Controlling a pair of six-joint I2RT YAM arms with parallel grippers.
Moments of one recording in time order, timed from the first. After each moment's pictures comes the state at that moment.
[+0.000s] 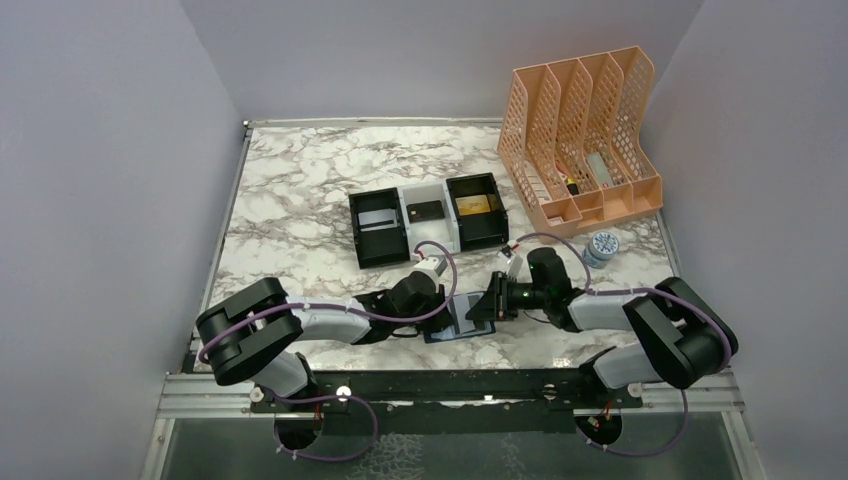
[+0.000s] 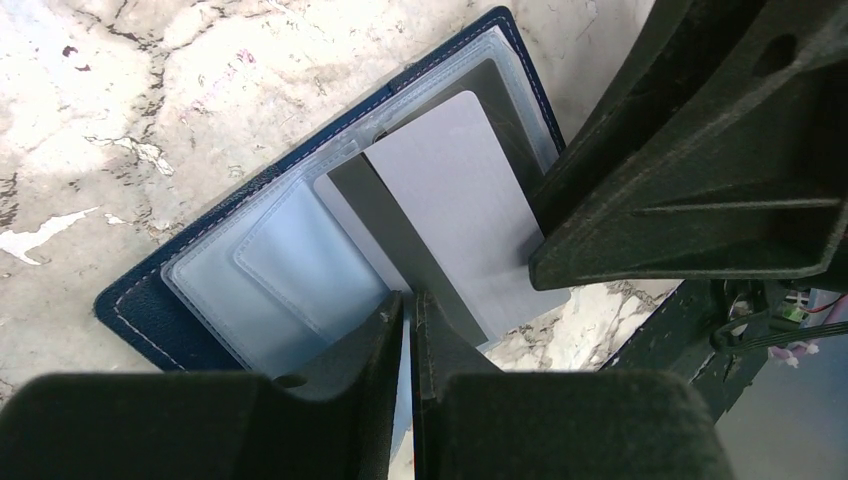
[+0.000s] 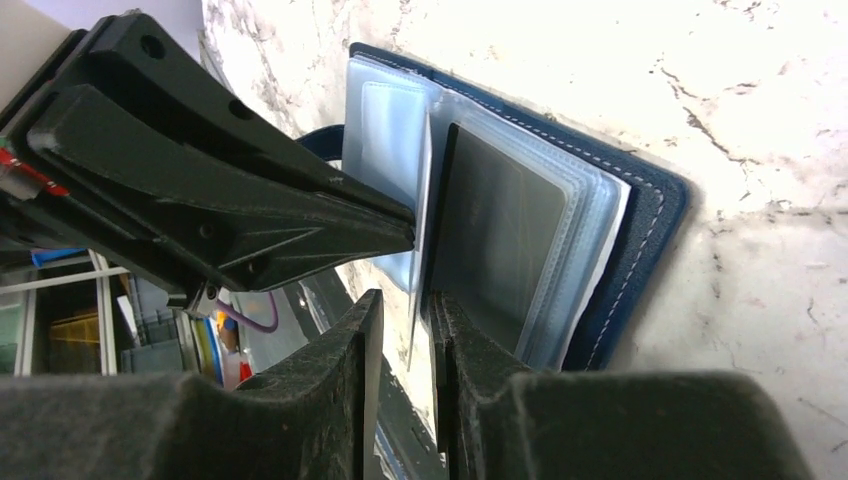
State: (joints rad) left arm -1.04 1.48 0.49 0.30 -0.01 -0.78; right arm 0.50 1.40 0.26 0.48 -0.73 0.75
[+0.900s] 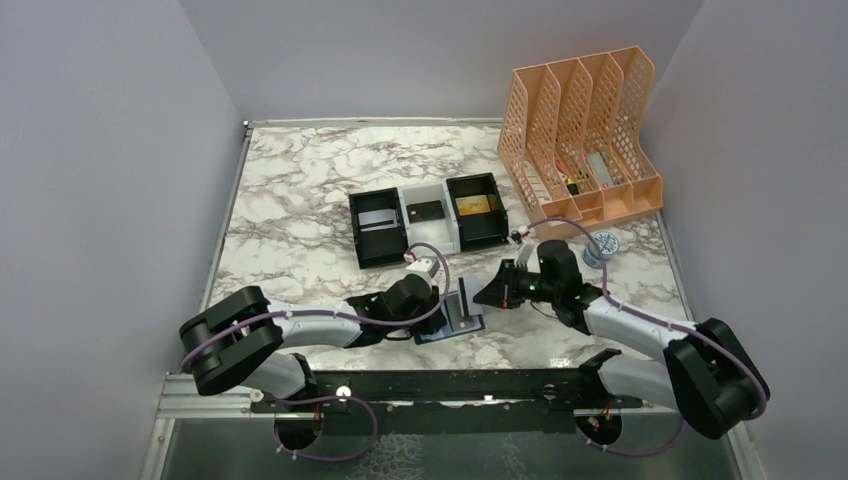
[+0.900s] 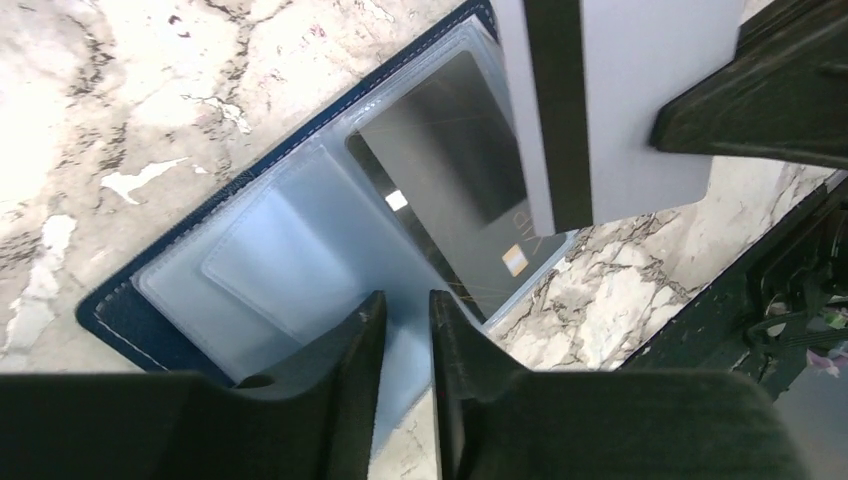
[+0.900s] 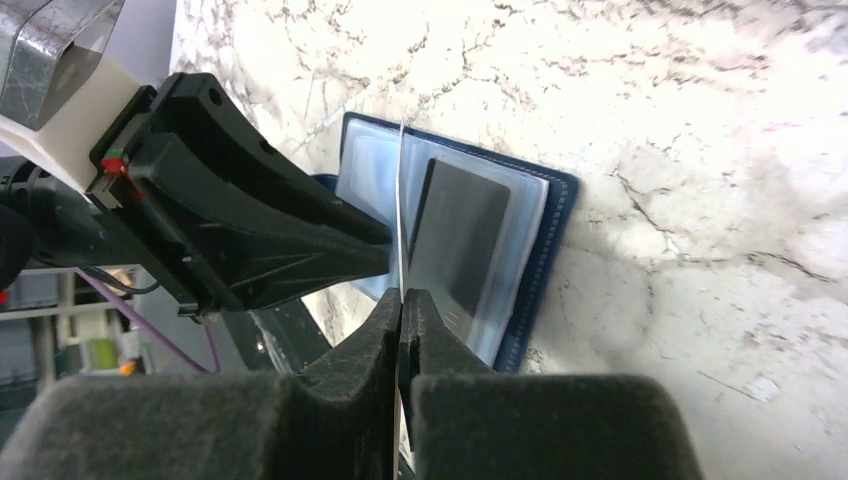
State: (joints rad) left arm -1.05 1.40 0.47 0.21 -0.08 -0.77; right arm 0.50 1.19 0.33 0.28 -0.59 0.61
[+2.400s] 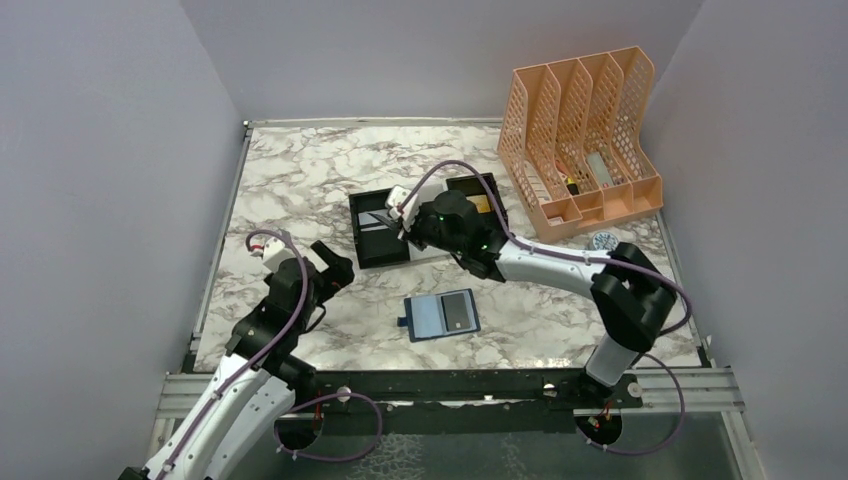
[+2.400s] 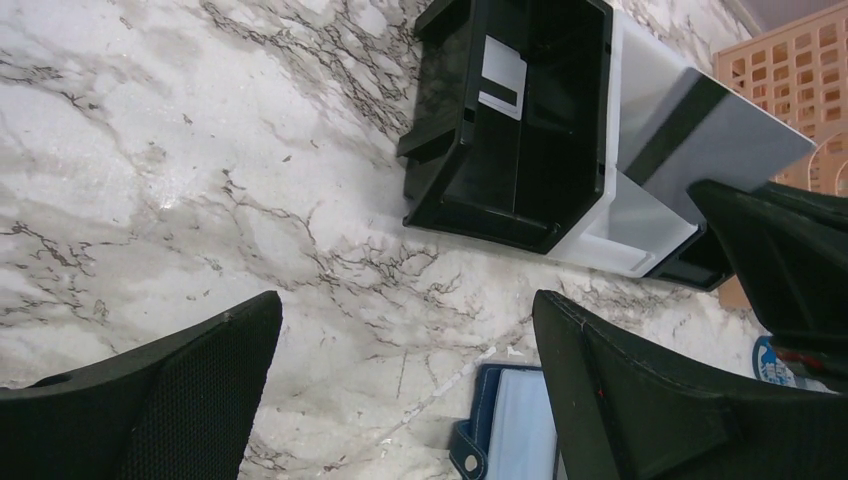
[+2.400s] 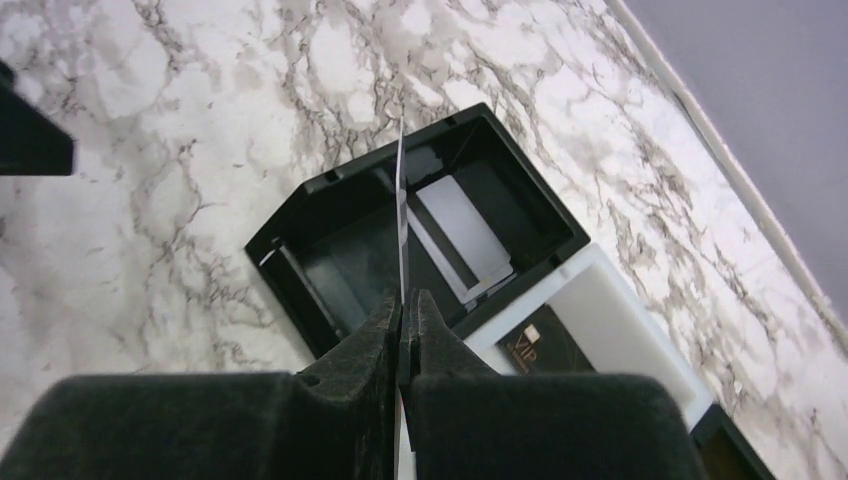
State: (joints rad) left arm -0.46 0.50 0.49 -0.56 -0.35 -0.87; right arm 0.90 1.67 1.06 0.34 -0.13 -0.35
